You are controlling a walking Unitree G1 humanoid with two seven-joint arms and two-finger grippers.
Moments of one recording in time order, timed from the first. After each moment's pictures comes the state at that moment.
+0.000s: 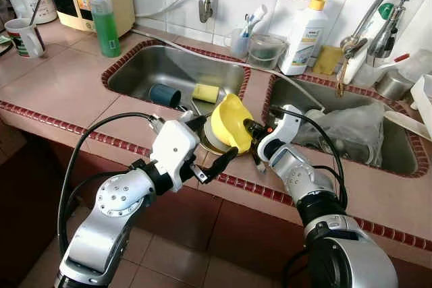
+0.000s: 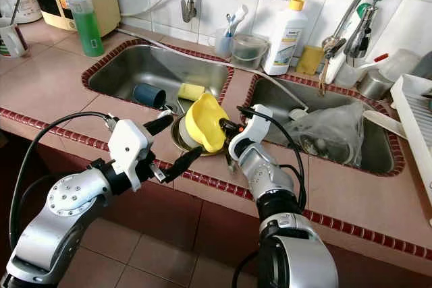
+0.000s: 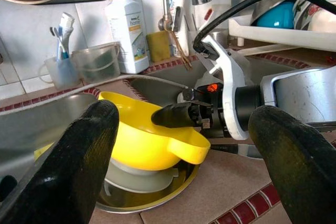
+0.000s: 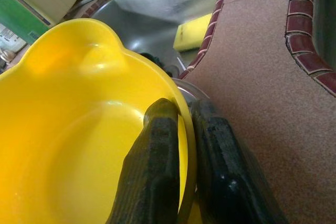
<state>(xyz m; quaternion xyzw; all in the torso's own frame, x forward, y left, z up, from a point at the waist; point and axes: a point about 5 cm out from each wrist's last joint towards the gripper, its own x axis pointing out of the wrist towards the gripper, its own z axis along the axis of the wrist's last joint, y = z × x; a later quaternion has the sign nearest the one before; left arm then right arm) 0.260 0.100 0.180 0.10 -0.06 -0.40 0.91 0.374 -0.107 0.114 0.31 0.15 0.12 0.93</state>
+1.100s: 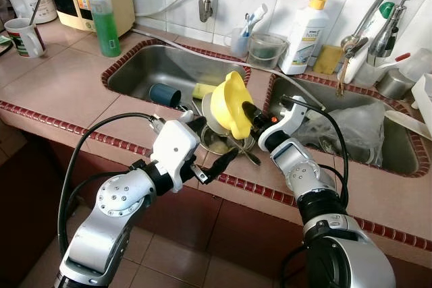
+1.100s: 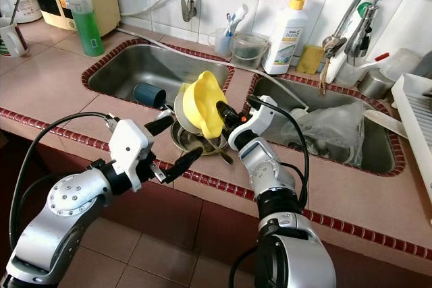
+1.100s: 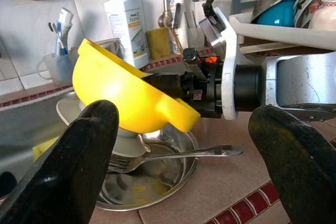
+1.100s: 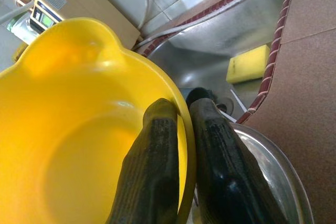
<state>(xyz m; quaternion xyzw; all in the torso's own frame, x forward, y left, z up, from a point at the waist) 0.260 0.099 0.180 0.10 -0.06 -0.40 0.91 0.376 -0.105 0.136 0.39 0.07 0.18 0.90</state>
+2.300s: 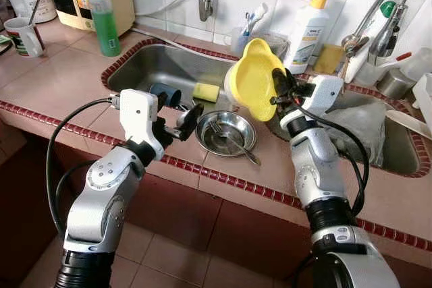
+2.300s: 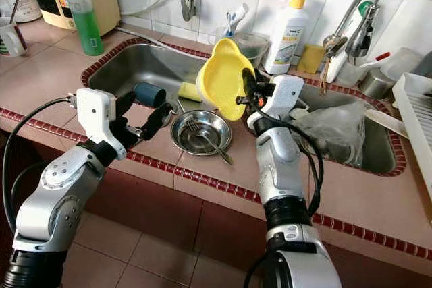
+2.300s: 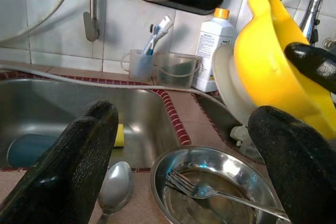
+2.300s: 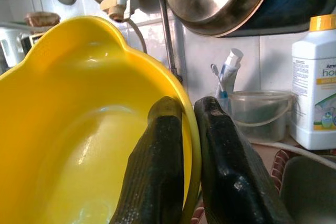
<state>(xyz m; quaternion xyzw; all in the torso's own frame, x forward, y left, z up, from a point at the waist) 0.299 0.131 0.191 -0.04 -0.06 -0.25 0.97 0.365 -0.129 0.181 0.13 -0.17 0.13 0.97</state>
